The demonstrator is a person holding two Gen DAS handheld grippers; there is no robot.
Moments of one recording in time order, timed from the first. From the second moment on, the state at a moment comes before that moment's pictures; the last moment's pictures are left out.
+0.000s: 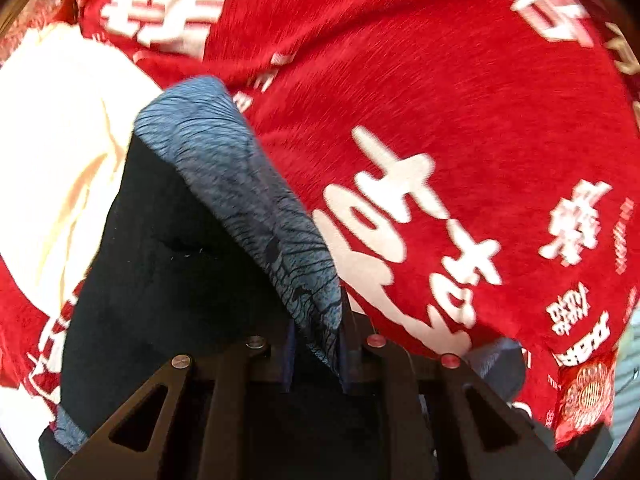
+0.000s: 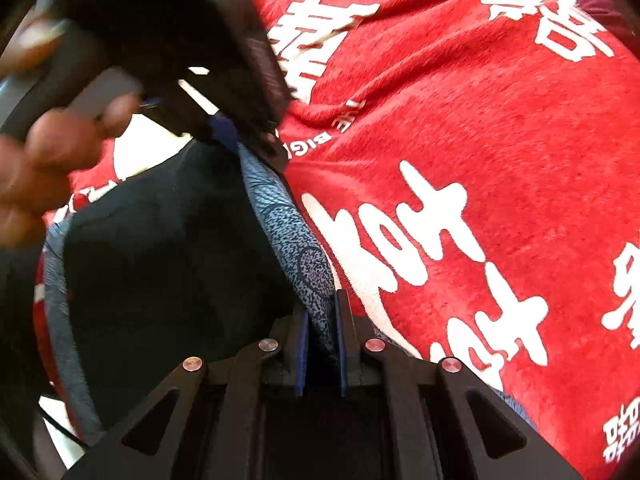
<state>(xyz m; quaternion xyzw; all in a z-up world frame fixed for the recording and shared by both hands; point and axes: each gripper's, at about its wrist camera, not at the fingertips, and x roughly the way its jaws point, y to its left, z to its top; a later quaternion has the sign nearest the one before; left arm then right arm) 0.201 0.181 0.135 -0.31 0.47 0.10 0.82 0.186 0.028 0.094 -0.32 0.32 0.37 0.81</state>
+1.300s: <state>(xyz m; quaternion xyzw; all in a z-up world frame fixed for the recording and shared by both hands) -0.014 0.189 0.116 -0.34 0.42 0.07 0.84 -0.019 0.047 0.028 -0.44 0.32 0.31 0.78</state>
